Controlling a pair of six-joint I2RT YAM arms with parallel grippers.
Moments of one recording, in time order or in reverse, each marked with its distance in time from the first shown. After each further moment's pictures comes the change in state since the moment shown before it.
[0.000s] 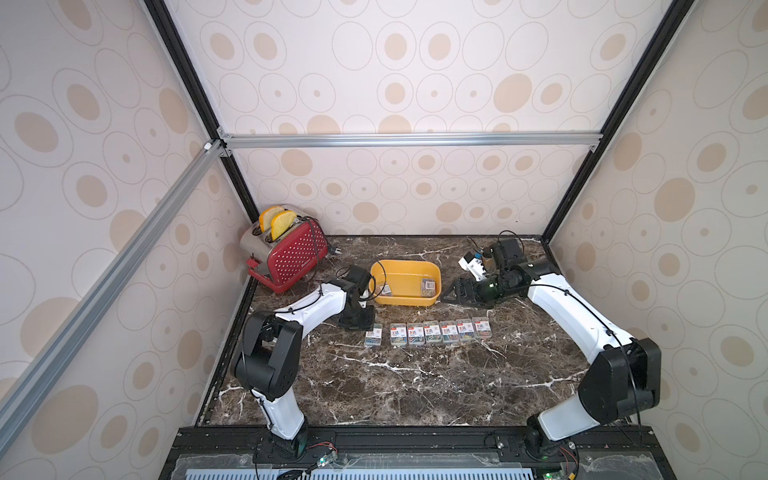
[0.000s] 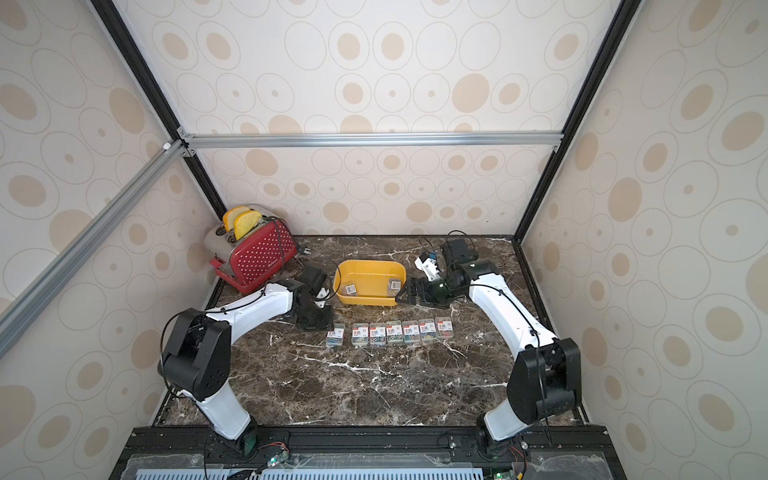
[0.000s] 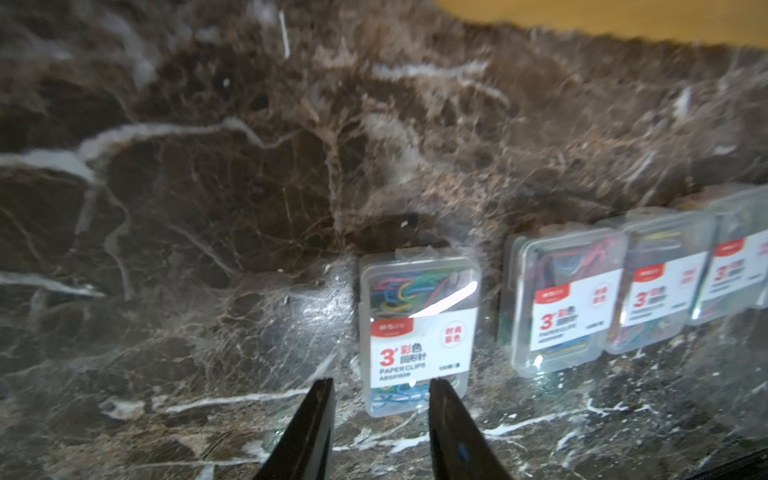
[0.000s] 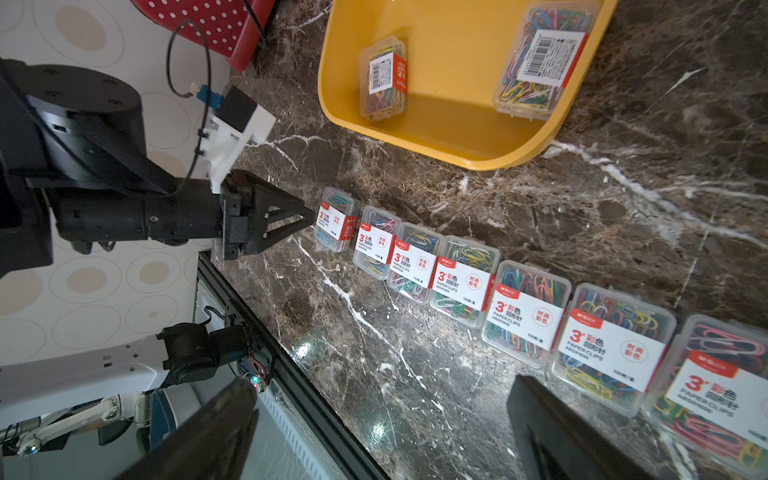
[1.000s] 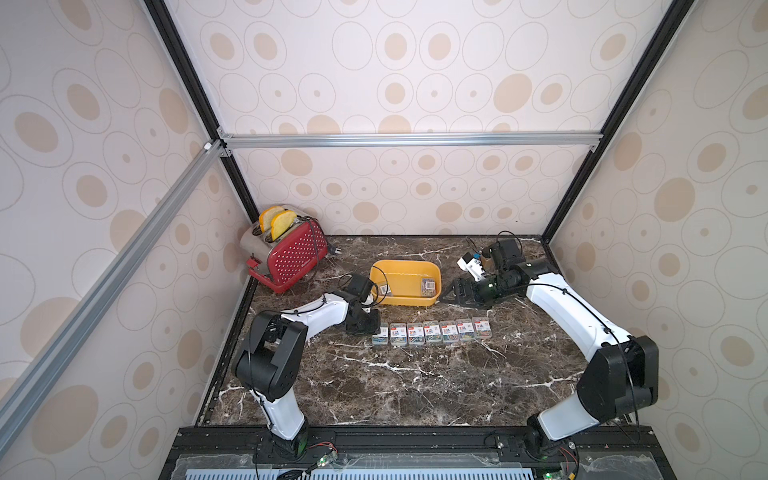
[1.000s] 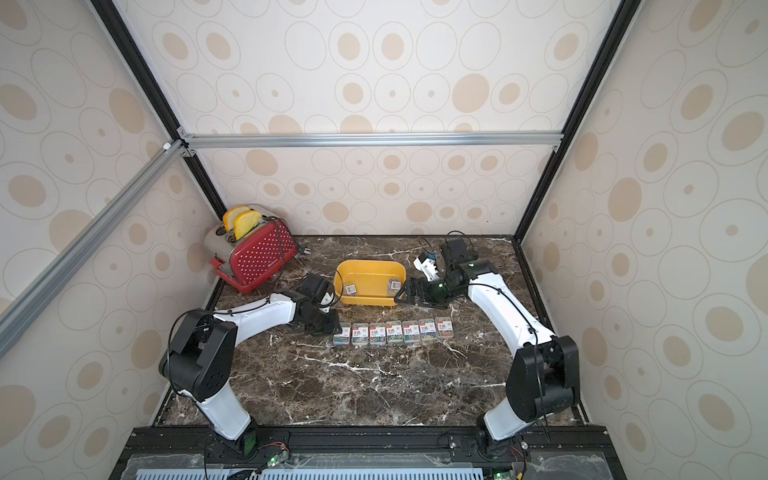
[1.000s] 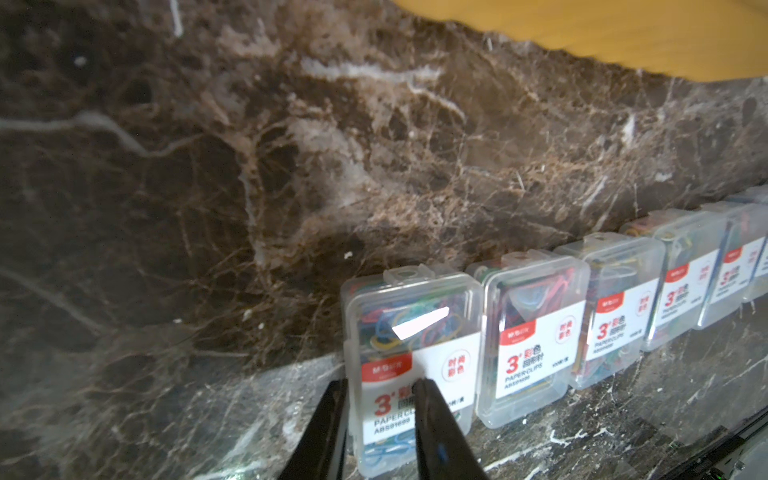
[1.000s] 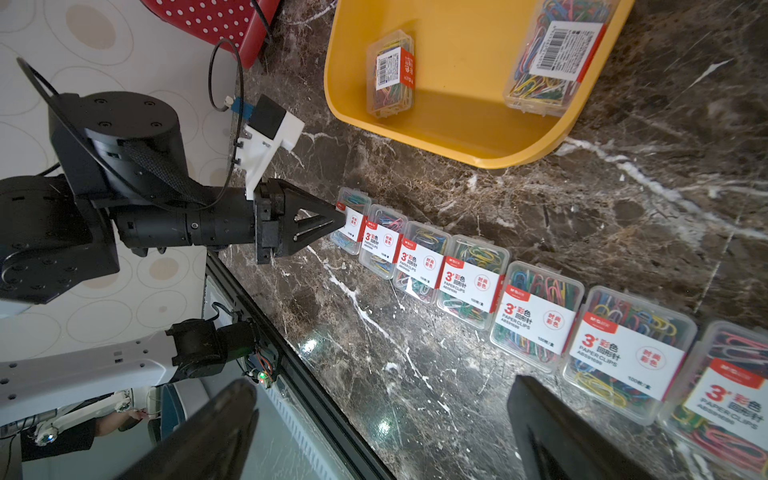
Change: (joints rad) left arm -0.027 0.002 -0.100 0.232 0.091 -0.083; right arm 0.000 0.013 0.000 0.006 -0.024 0.001
